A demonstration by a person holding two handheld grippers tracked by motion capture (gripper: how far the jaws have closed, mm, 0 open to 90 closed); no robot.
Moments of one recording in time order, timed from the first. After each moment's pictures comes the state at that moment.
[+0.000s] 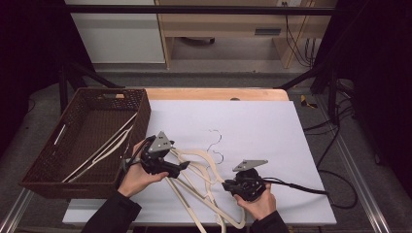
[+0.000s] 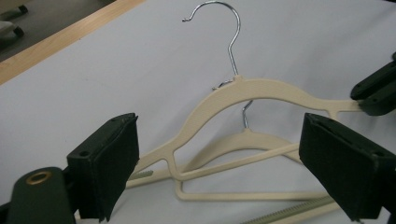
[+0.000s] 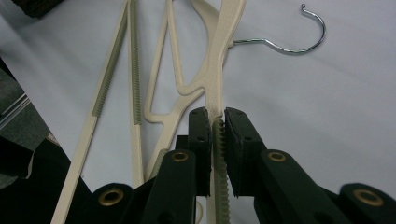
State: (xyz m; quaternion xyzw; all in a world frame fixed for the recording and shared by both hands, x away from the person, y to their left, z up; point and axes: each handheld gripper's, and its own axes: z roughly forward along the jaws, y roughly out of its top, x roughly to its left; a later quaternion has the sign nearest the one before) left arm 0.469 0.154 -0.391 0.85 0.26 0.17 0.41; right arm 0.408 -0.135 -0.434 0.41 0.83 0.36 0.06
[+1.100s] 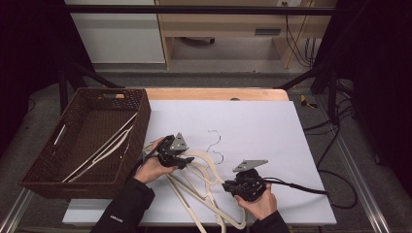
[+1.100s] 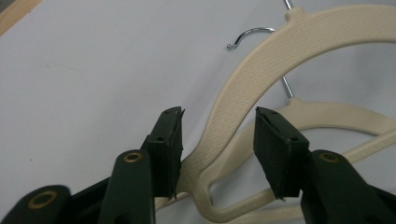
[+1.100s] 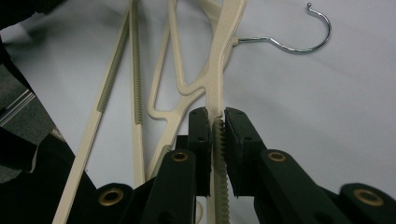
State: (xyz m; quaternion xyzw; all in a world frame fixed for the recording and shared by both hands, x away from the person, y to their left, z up) left arm 0.513 0.133 -0.441 0.91 0.19 0.17 0.33; right arm 0.408 -0.136 -0.433 0.40 0.84 0.36 0.05
